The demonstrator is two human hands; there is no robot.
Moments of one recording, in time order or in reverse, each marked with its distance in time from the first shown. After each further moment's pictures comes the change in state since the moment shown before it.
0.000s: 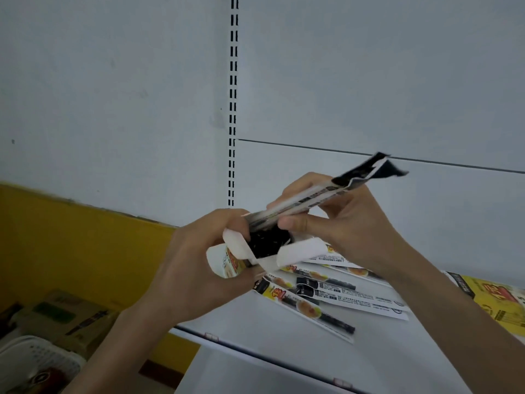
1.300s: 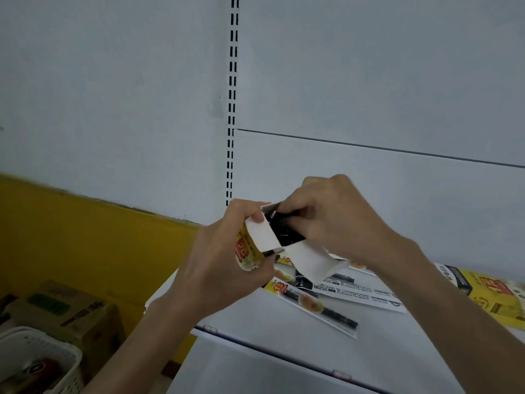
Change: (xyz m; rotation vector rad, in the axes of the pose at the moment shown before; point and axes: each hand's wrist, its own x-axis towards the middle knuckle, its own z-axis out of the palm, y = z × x) left_hand 0.000 0.000 0.026 0.099 0.045 -0.008; right_hand 0.010 0.008 0.007 -0.812 -0.071 0.062
